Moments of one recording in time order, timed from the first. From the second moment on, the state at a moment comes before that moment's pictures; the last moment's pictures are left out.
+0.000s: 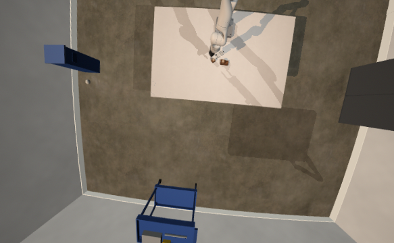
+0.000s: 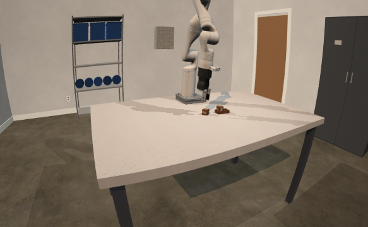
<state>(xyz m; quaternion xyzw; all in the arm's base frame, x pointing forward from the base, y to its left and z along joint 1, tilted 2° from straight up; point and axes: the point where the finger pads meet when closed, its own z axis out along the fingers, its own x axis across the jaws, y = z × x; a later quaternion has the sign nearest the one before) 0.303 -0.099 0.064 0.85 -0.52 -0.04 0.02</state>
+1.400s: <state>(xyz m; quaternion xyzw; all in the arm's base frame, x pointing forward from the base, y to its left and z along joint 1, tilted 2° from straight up) 0.309 -0.099 0.068 0.83 -0.51 -0.12 0.18</state>
